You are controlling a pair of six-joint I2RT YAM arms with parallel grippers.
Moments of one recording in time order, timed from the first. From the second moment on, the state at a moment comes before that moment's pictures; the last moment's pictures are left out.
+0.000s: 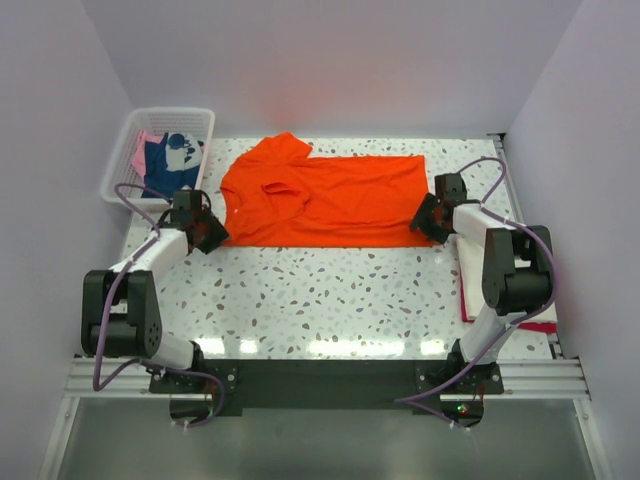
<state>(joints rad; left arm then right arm) 0.00 1.46 0.82 -0.30 0.02 -0.70 0.06 1.77 1.05 -0.33 0.04 0.58</state>
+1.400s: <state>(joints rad) -0.01 1.55 0.94 -0.32 -0.13 -0.62 0.04 1.76 1.05 -0.35 0.03 0.57</state>
